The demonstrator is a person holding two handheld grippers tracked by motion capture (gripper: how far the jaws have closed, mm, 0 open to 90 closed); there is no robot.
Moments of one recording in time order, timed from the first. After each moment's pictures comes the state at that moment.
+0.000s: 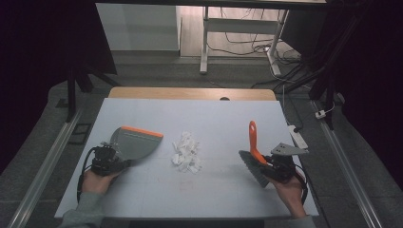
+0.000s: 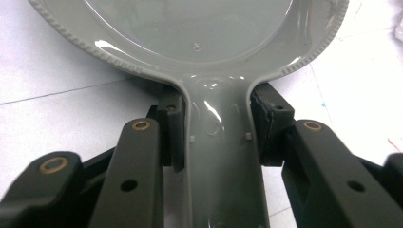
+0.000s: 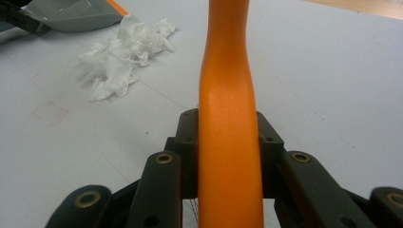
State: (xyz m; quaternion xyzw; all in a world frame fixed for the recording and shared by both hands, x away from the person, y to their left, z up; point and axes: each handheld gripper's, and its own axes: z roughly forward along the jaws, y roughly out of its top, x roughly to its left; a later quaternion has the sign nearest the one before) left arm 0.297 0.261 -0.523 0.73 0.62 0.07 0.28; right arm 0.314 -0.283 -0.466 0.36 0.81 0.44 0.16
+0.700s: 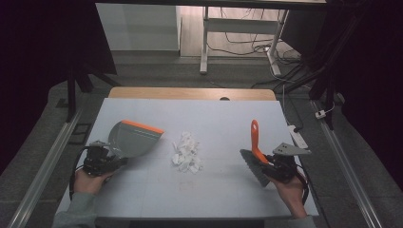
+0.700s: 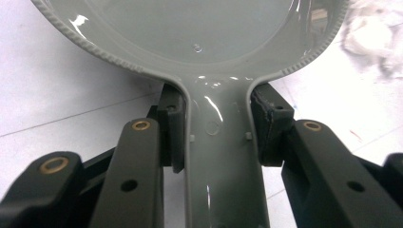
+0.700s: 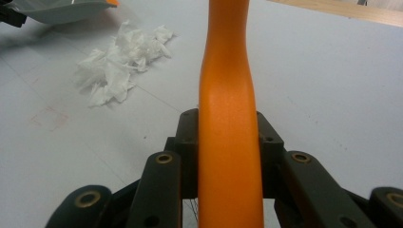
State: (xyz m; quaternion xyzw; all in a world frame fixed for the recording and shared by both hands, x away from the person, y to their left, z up) left arm 0.286 0.276 -0.508 0.74 0.58 0.08 0.33; right arm 0.313 -0.285 -0.463 0.36 0.80 0.45 0.16
